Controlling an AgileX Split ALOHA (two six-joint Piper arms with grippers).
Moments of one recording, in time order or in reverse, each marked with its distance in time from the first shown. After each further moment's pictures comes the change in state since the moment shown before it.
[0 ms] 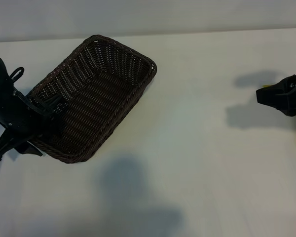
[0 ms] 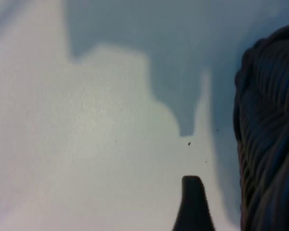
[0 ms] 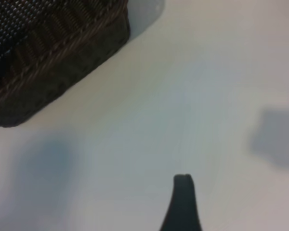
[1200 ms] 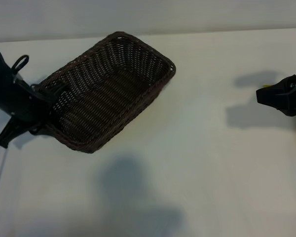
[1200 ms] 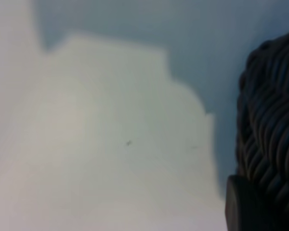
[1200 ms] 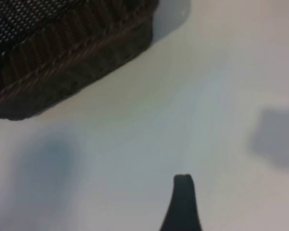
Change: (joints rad) left arm 0.004 0.000 -0.067 -0.106 0.016 0.164; right arm 0.000 0.000 0.000 0.000 0.000 0.000
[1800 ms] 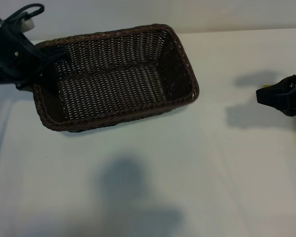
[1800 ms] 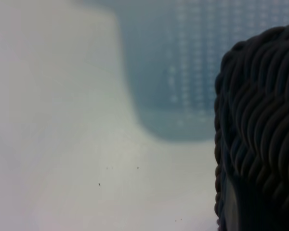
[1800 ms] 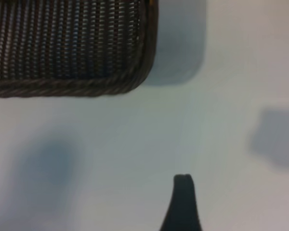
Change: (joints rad) left arm 0.000 0.036 -0.385 0.019 0.321 0.478; right arm 0.000 0.000 0.000 0.000 0.000 0.001
